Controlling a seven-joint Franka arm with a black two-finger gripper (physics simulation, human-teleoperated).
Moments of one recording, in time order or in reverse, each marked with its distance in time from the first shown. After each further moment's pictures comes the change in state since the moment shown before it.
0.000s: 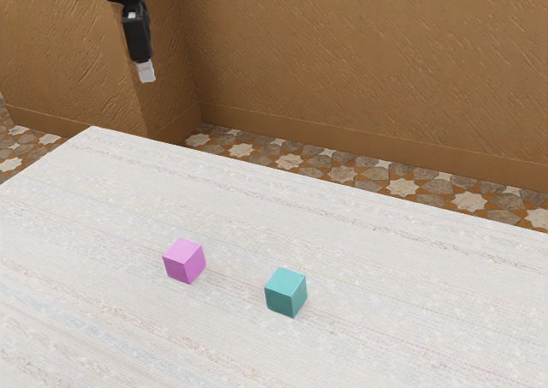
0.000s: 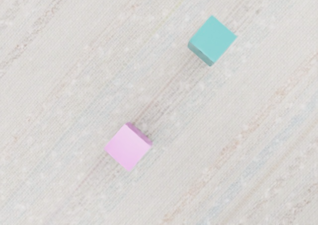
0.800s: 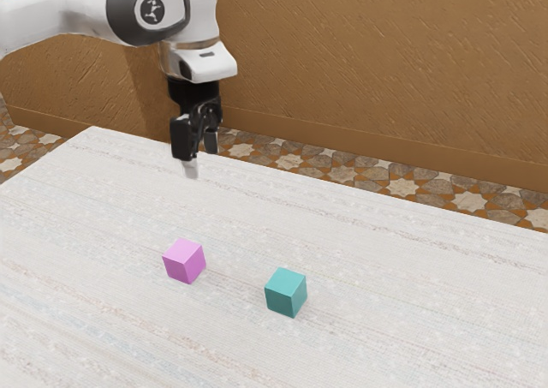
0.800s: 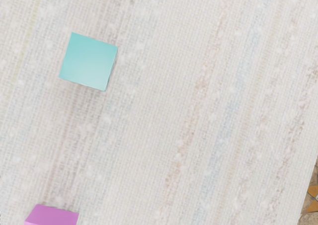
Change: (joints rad) arm -0.068 -0.063 -0.057 -0.435 -0.100 0.219 0.287
